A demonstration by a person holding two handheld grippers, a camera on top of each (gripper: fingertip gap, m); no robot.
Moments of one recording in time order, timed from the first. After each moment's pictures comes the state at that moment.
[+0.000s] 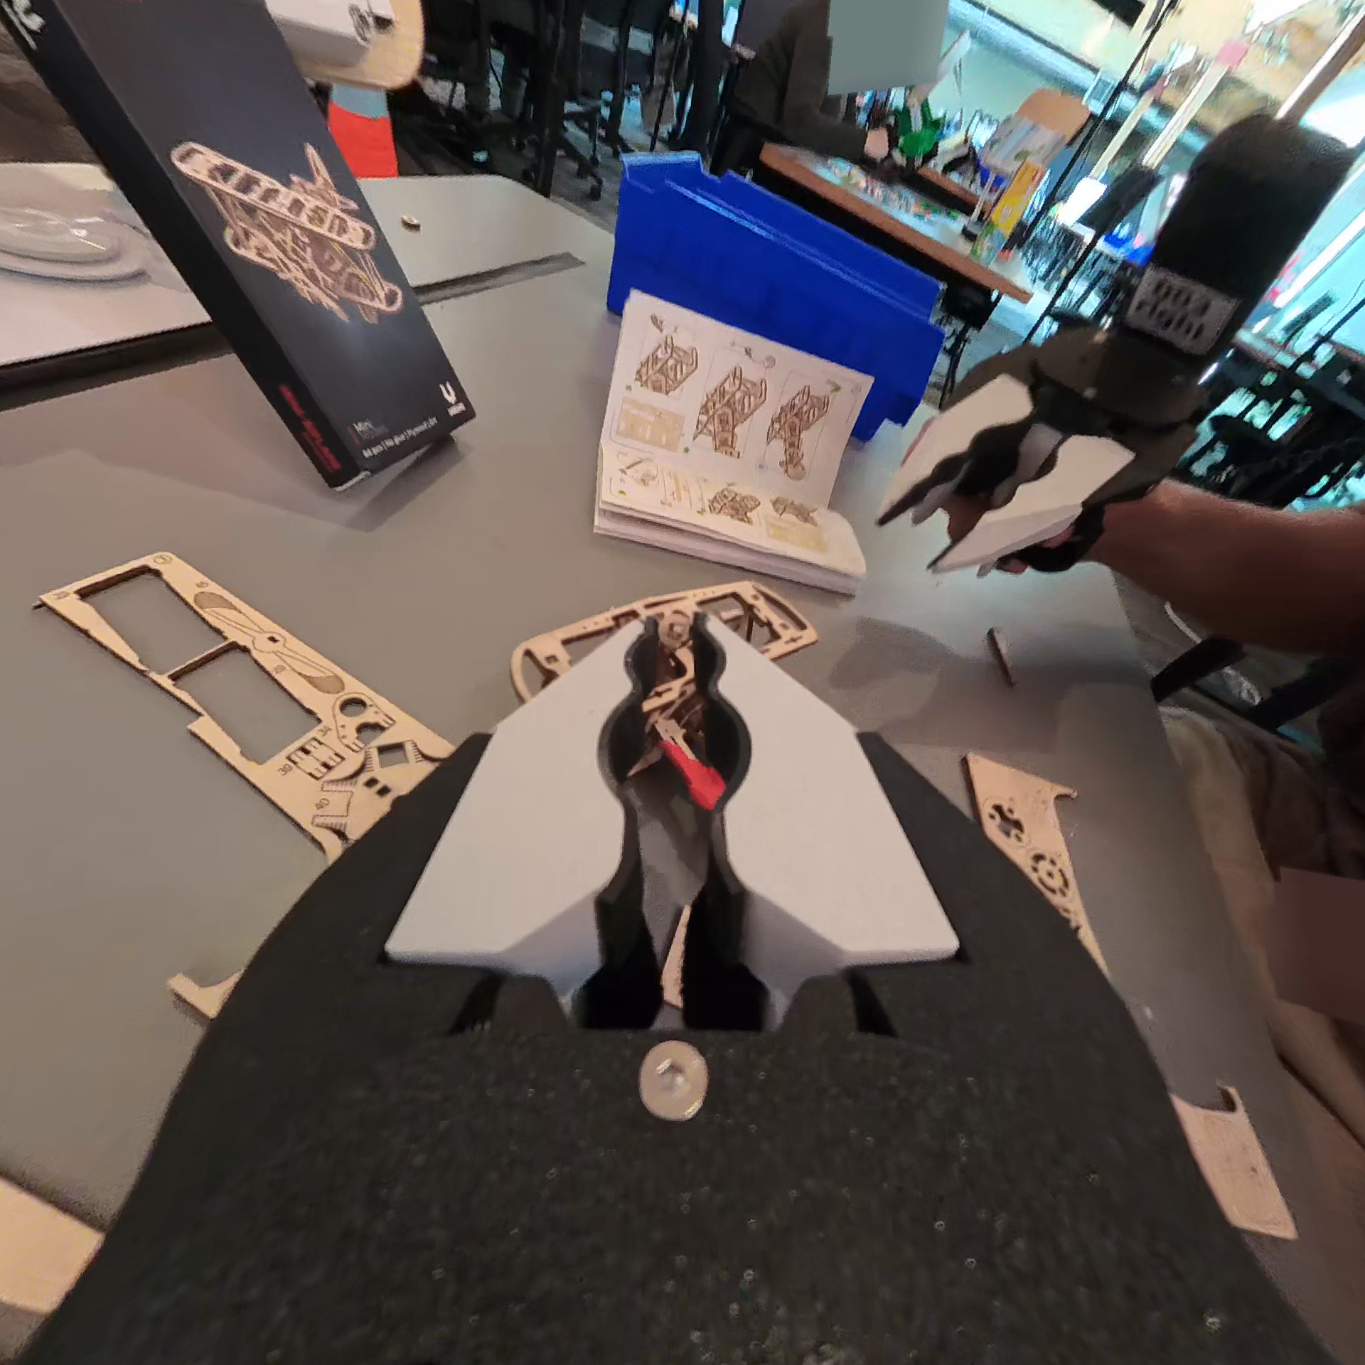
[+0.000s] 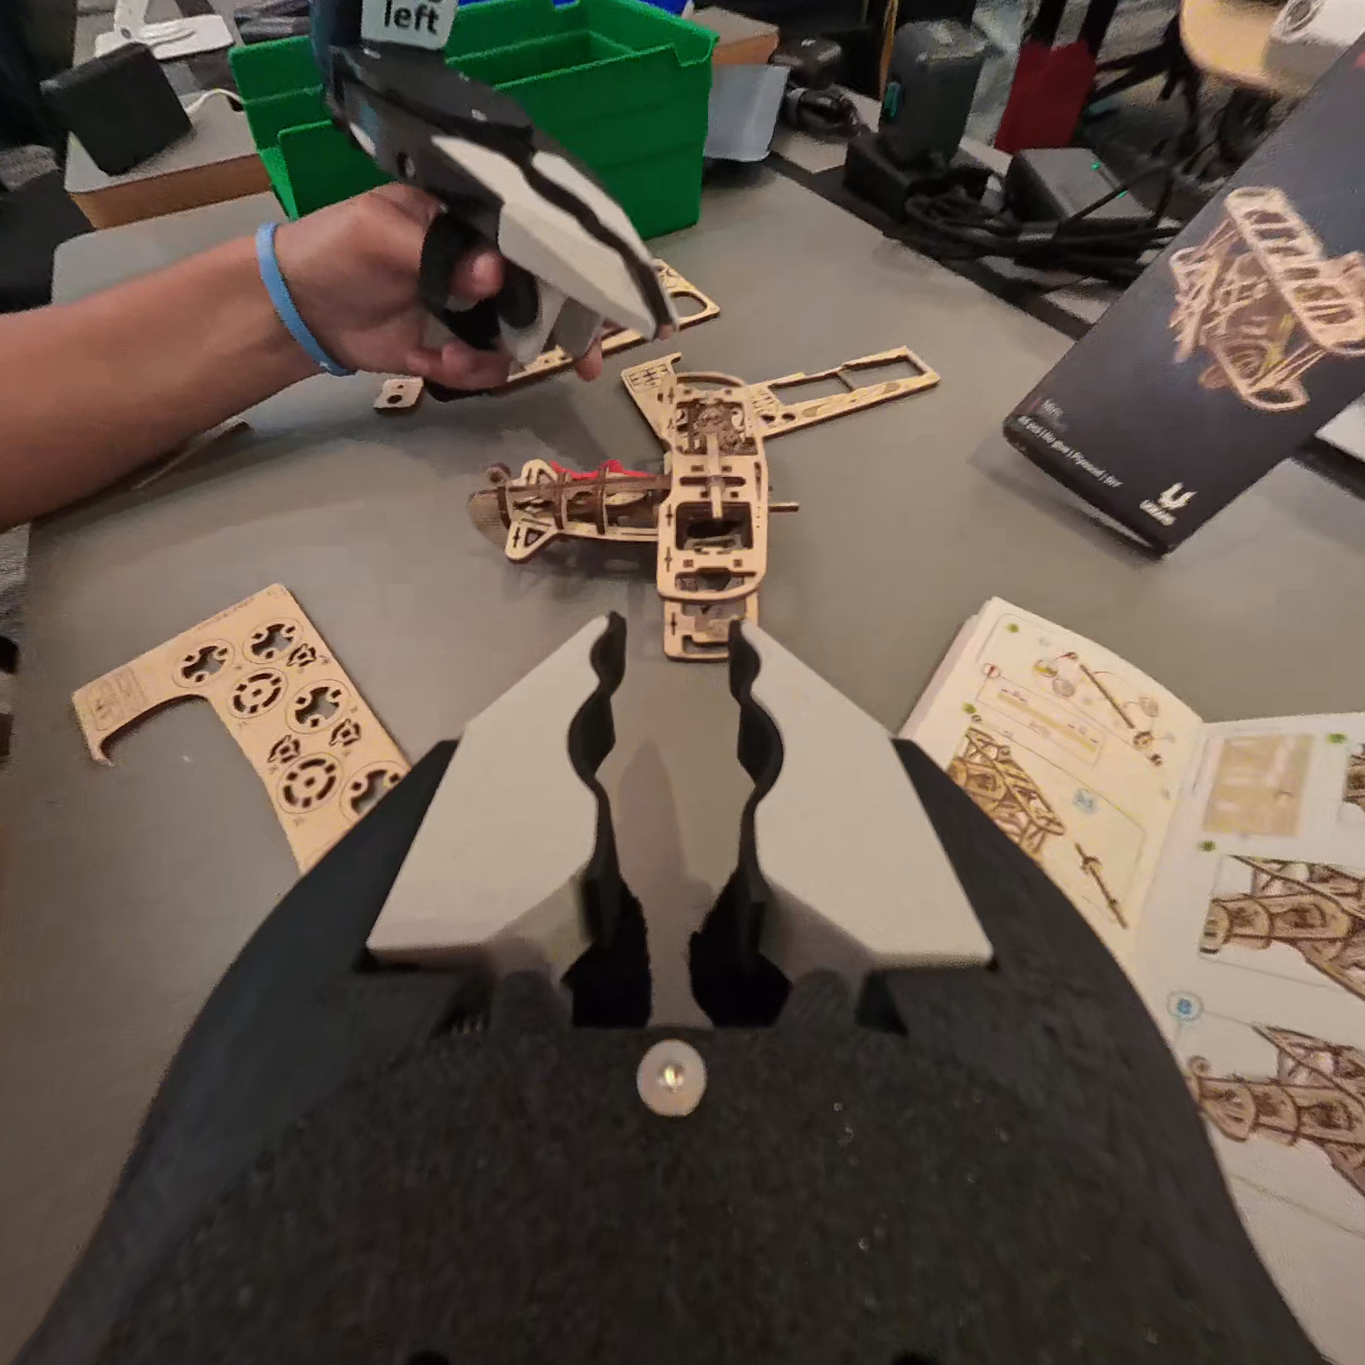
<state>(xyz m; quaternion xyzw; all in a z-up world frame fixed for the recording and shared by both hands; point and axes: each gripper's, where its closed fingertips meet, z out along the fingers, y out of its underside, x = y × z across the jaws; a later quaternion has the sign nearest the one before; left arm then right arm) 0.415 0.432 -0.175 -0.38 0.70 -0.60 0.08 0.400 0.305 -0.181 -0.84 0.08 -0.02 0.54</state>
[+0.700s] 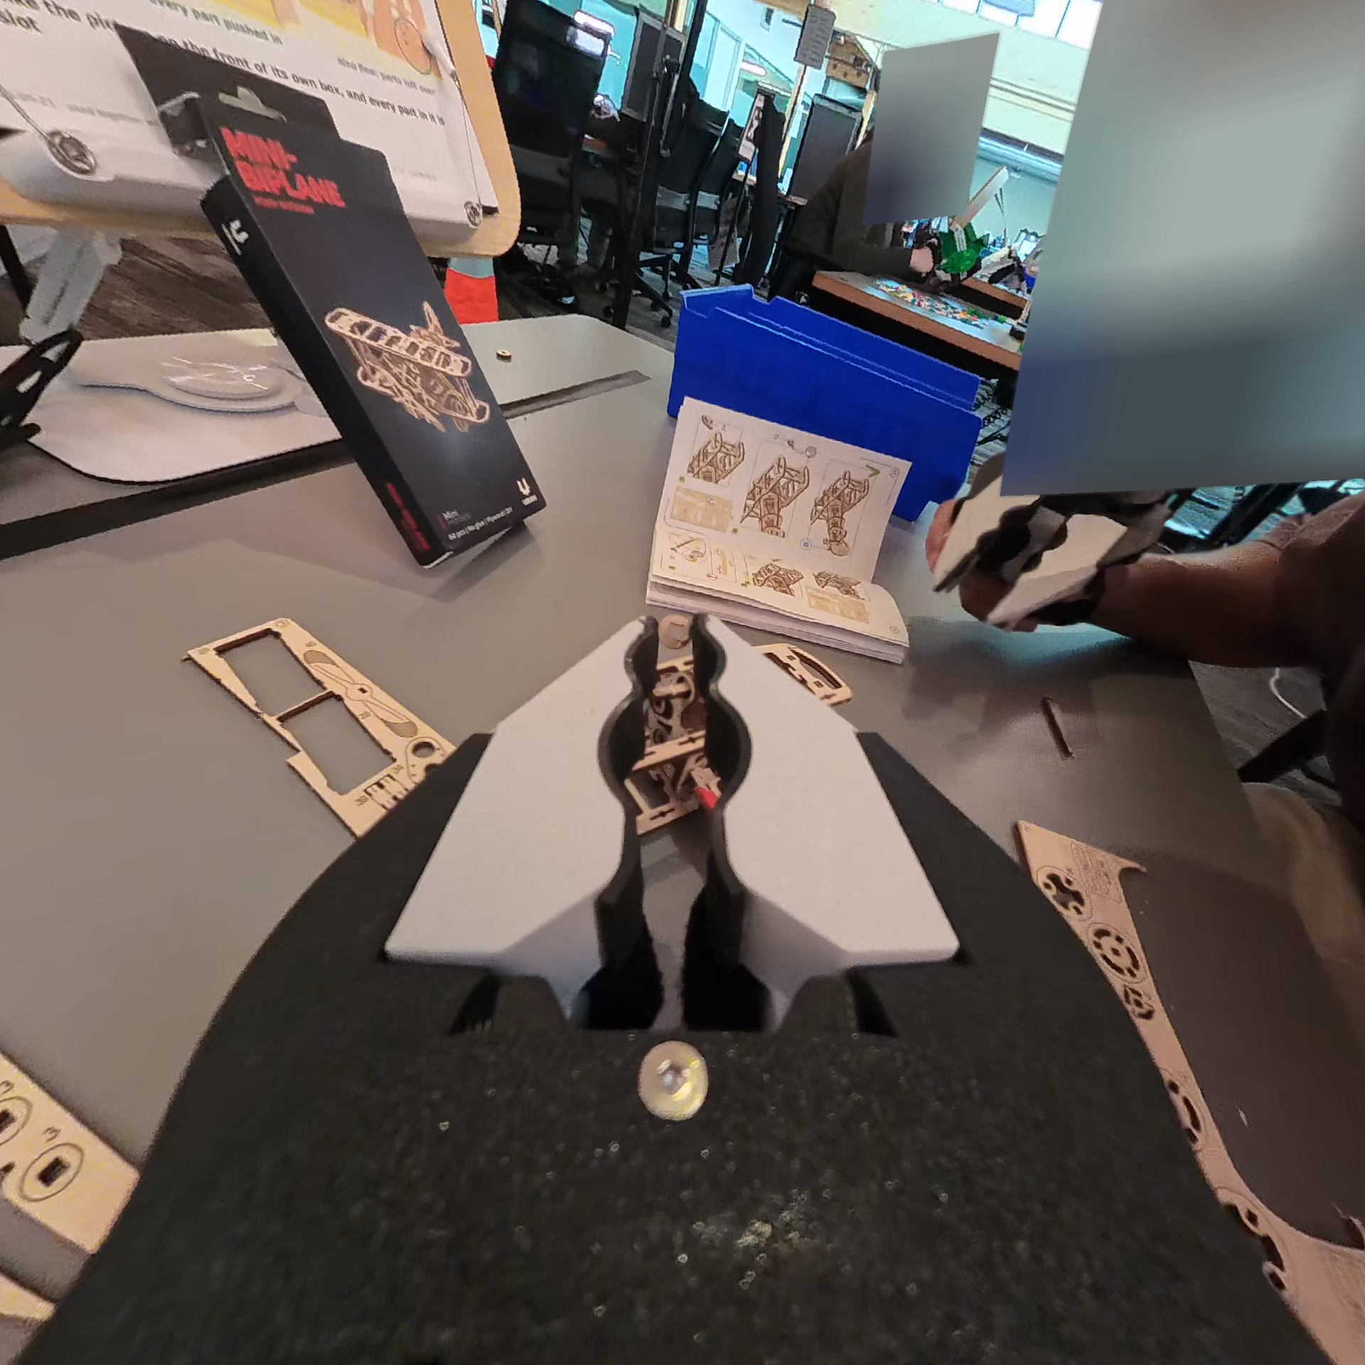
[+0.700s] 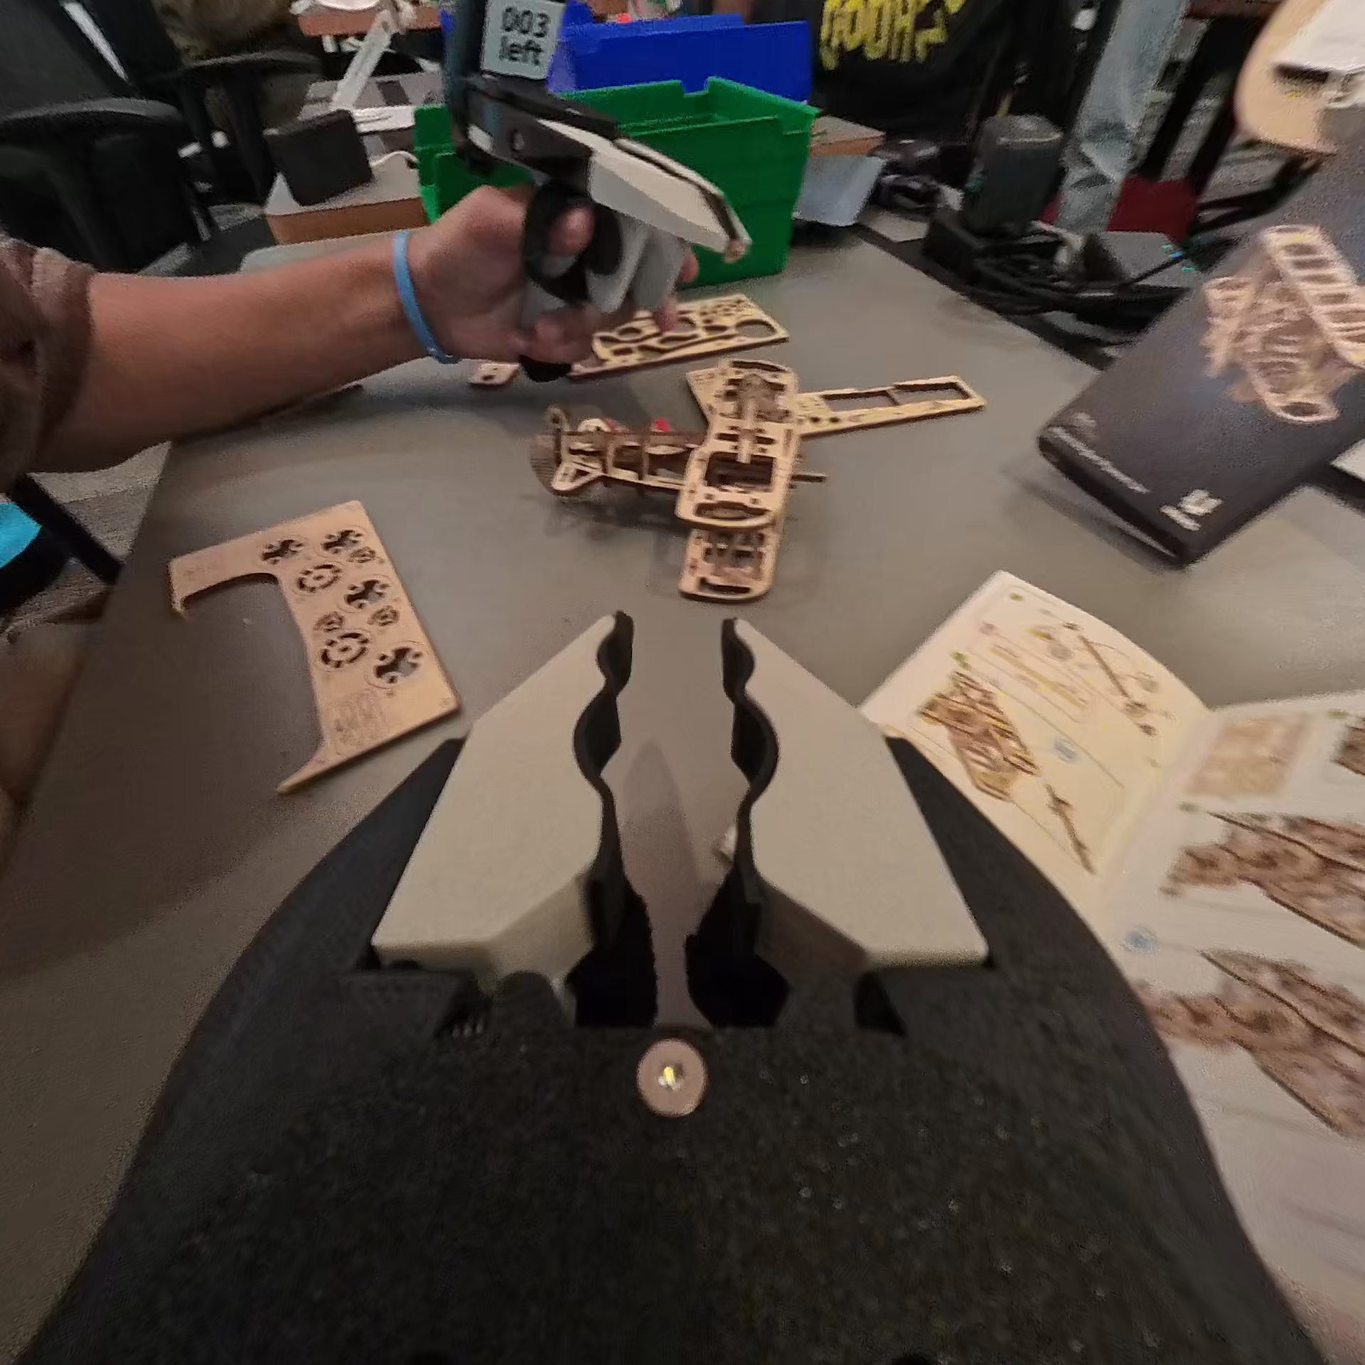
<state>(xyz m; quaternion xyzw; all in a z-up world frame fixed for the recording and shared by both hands) 0.422 0.444 -0.157 -0.38 0.66 -0.63 0.16 0.401 0.263 -0.191 -0.81 0.01 0.02 0.59</state>
